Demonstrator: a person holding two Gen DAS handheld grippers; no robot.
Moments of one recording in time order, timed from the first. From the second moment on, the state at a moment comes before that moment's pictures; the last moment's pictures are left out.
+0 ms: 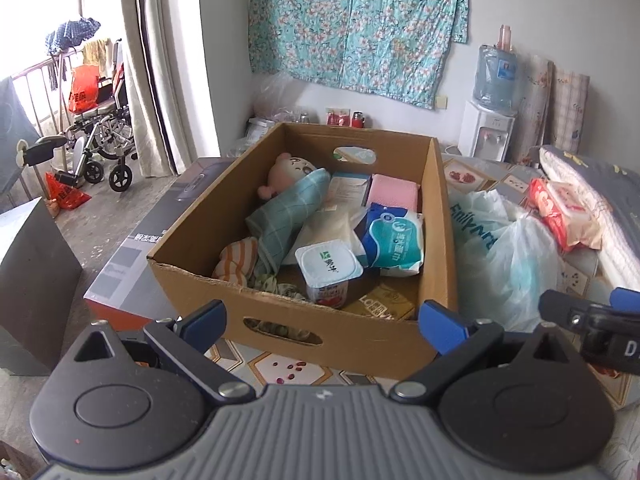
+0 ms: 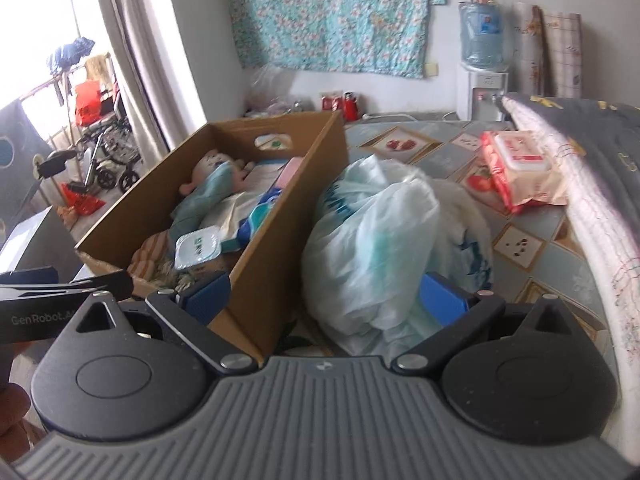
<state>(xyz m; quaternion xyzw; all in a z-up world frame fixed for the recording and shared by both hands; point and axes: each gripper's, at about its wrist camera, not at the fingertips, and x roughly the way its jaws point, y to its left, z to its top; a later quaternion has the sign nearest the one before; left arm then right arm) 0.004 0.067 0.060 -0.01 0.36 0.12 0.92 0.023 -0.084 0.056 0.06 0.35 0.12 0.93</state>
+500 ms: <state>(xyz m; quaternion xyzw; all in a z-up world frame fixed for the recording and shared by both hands) 0.006 0.065 0.050 0.01 0.38 0.13 0.92 0.029 -0.069 0.044 0.04 0.38 0.12 0.92</state>
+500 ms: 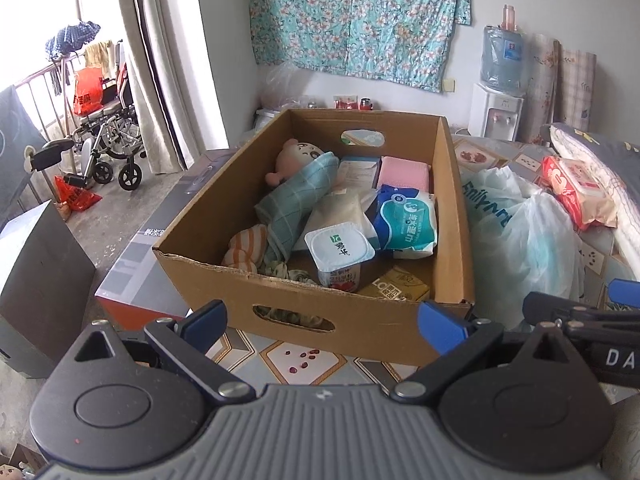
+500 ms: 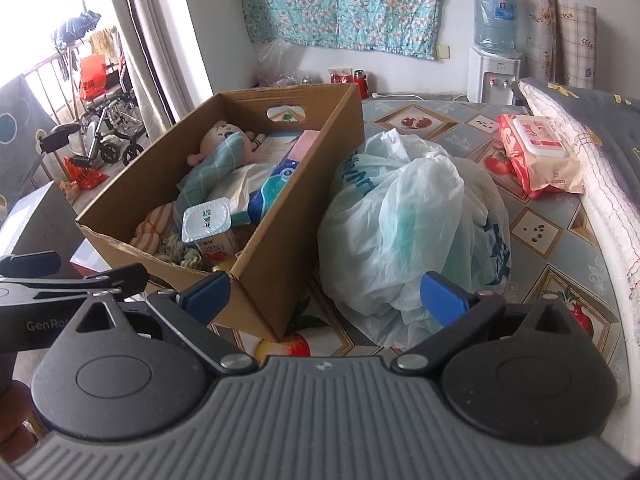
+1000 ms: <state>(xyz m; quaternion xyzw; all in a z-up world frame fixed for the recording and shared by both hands) 0.006 0.065 0.045 0.01 0.39 0.13 0.91 0.030 -0.071 0.037 0.03 0.40 0.11 0.91</state>
